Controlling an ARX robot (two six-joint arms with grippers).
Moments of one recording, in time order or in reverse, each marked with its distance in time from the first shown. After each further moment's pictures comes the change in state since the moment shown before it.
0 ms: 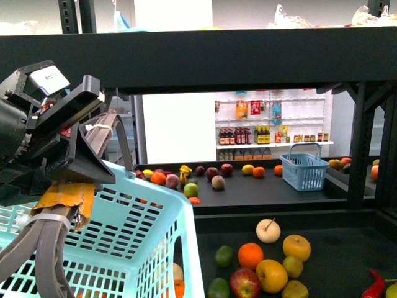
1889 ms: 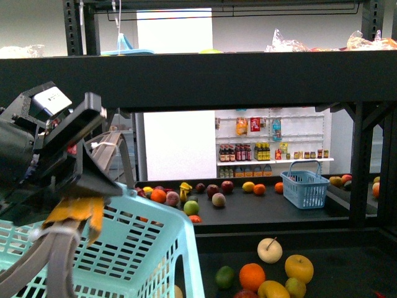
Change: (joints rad) left arm 0.005 -0.003 -0.058 0.159 0.070 -0.089; right arm 0.036 -0.419 -0.469 0.123 -0.047 -0.080
